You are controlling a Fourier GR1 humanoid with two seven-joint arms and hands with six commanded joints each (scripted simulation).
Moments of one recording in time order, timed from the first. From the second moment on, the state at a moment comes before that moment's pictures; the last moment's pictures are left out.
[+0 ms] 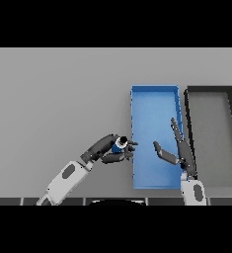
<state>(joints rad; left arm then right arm) -0.28 0.15 -0.61 -1.57 0.12 -0.13 -0.04 0.14 -0.14 0.10 -1.74 0.16 0.06 -0.07</state>
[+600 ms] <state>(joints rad) -0.28 0.15 -0.61 -1.56 0.11 -0.13 -0.03 0.00 -0.30 0.06 -1.85 -0.30 0.42 0.01</state>
